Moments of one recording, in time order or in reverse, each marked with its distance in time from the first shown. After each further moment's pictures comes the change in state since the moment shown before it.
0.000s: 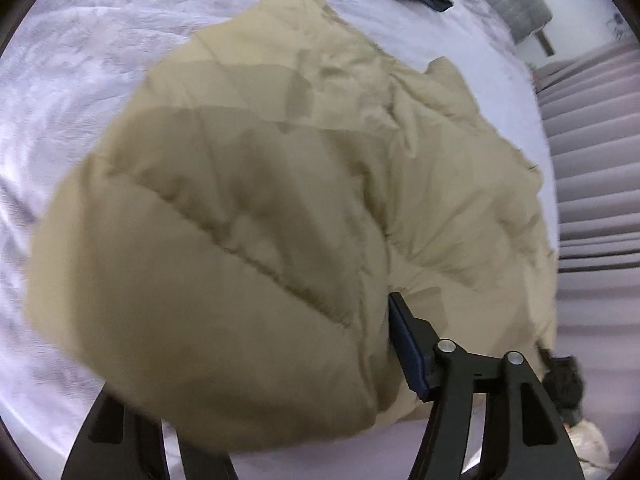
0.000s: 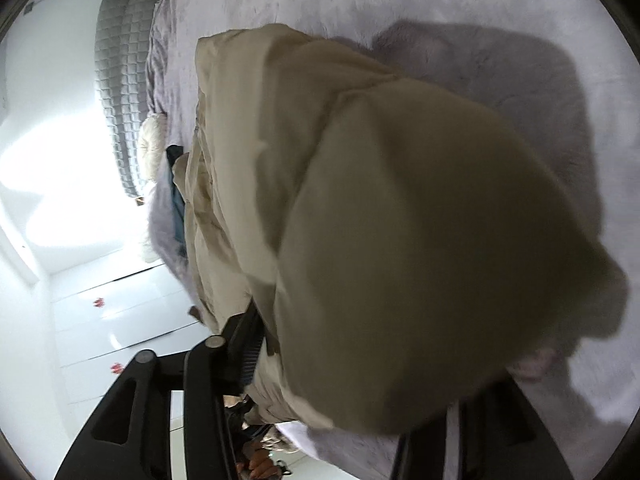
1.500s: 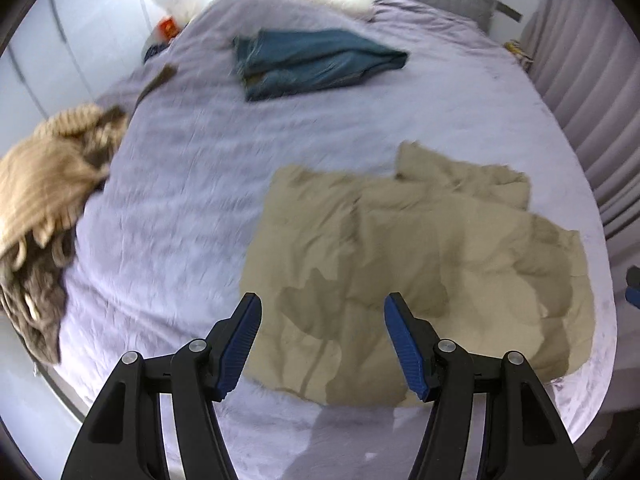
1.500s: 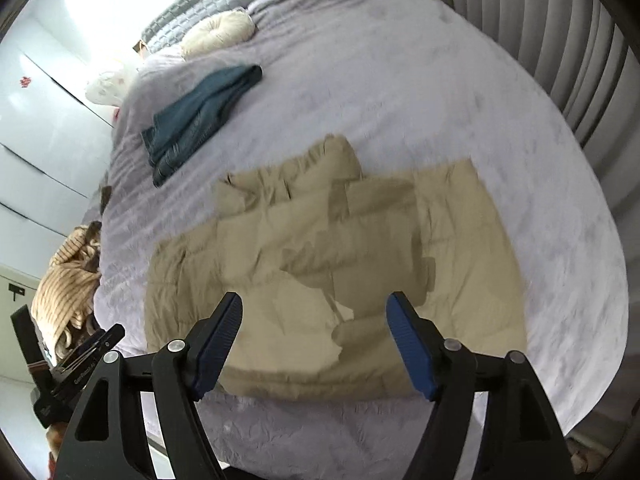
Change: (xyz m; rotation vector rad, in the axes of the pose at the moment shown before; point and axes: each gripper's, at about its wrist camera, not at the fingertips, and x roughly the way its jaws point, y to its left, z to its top) left arm -0.149 -0.056 -0.016 0.317 -0.290 0.320; right arm -0.044 0.245 -0.121 -0.852 -0.125 -0.509
